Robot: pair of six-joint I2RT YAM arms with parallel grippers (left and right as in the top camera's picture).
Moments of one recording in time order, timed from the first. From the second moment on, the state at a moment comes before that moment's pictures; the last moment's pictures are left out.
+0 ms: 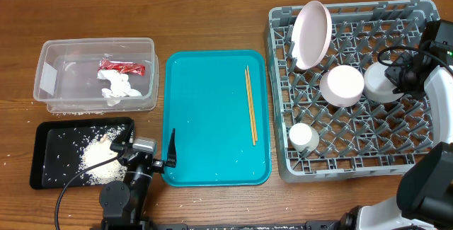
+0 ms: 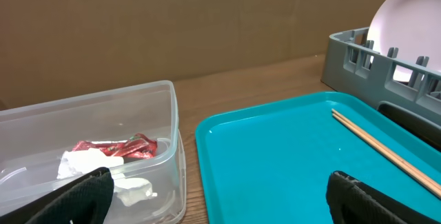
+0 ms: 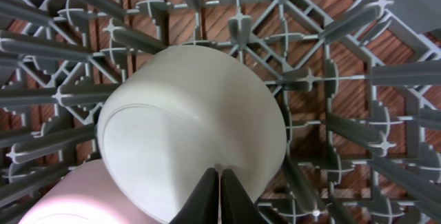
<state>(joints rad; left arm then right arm) 0.02 0.02 0.02 -0.08 0.20 0.12 -0.34 1.72 1.39 -0.87 0.09 0.46</state>
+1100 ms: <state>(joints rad) 0.02 0.02 0.02 -0.08 0.20 0.12 -0.13 1.41 1.45 -1.19 -0.23 0.38</state>
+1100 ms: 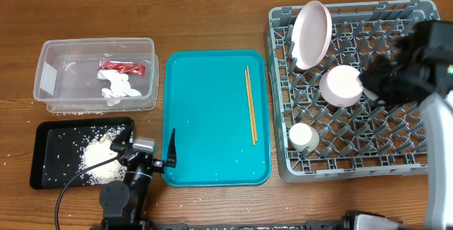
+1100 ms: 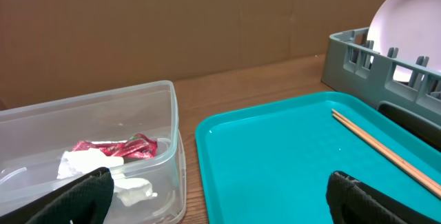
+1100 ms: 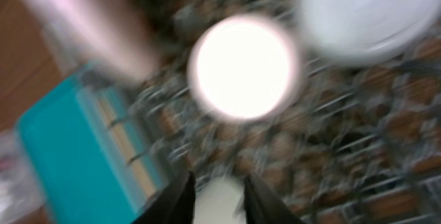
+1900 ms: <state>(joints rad) 0.02 0.02 0.02 -0.08 0.20 0.12 0.63 1.88 1.24 -0.66 0.04 0.35</state>
